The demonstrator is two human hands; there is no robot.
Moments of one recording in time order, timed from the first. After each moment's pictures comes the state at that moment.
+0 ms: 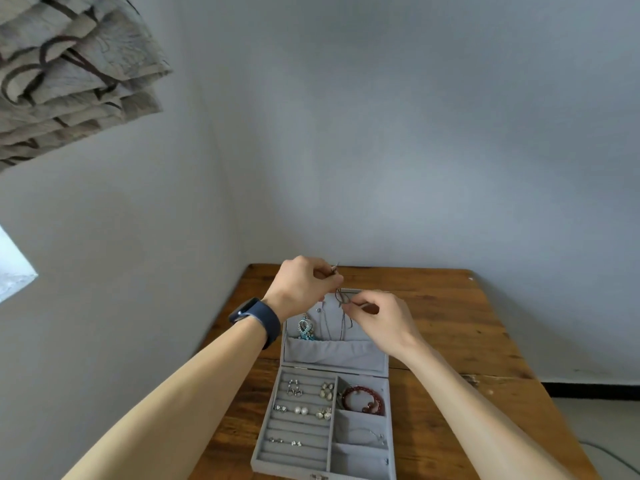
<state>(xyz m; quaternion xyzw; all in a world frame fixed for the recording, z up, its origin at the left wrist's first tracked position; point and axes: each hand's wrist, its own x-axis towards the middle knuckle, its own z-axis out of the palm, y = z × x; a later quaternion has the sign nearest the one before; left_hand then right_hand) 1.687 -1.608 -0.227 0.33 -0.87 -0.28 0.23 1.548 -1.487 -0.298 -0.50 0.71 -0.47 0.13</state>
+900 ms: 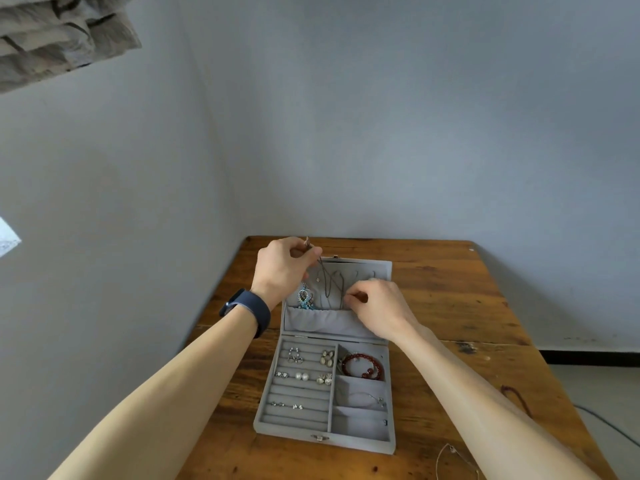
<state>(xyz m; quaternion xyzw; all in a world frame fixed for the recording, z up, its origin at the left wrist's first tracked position) 1.706 -1.617 -0.260 0.38 -0.80 -0.34 0.32 1.556 -1.489 -0.324 -0.53 0.78 -0.32 0.09</state>
